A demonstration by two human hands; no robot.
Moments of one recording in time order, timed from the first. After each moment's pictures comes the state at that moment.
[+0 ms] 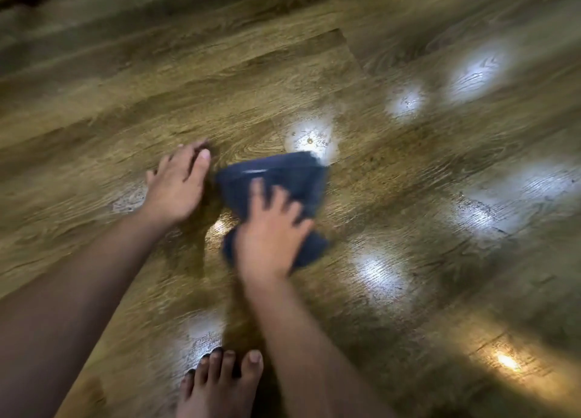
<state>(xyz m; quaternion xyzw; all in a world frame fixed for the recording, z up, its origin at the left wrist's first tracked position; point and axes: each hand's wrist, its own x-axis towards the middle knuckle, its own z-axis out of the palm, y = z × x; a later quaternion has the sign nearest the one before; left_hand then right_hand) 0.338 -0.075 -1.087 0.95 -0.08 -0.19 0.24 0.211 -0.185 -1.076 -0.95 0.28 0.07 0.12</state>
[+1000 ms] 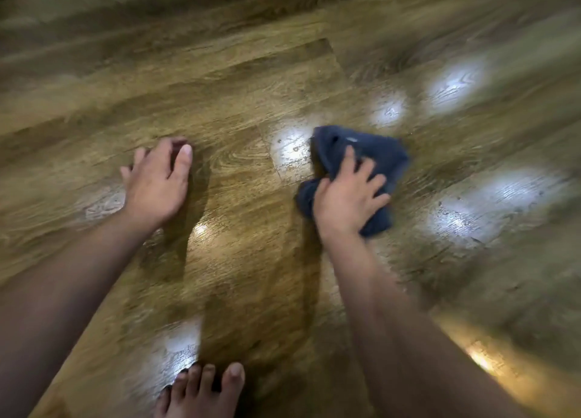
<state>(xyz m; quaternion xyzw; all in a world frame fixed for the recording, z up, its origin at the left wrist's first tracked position) 0.351 -0.085 -1.091 0.96 -0.07 -0.11 0.27 0.235 -0.330 -1.081 -0.90 0.44 0.02 0.05</state>
